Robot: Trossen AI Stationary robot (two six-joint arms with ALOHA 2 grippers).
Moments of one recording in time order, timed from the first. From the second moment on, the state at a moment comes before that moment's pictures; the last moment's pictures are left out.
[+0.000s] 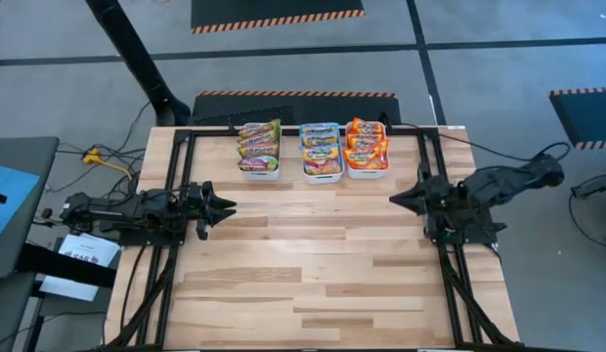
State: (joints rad) left arm -0.08 0.02 0.01 0.06 -0.22 -0.40; right arm 0.39 0.45 0.63 -0.30 0.44 0.15
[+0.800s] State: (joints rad) left arm -0.08 0.02 0.01 0.06 -0.22 -0.40; right arm 0.37 0.00 0.18 -0.16 0.38 0.19
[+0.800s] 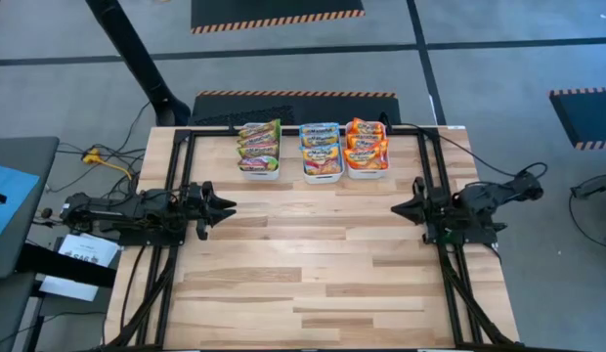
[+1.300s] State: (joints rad) left arm -0.08 0.02 0.01 0.06 -0.22 -0.40; right arm 0.37 0.00 0.08 -0.17 0.37 0.29
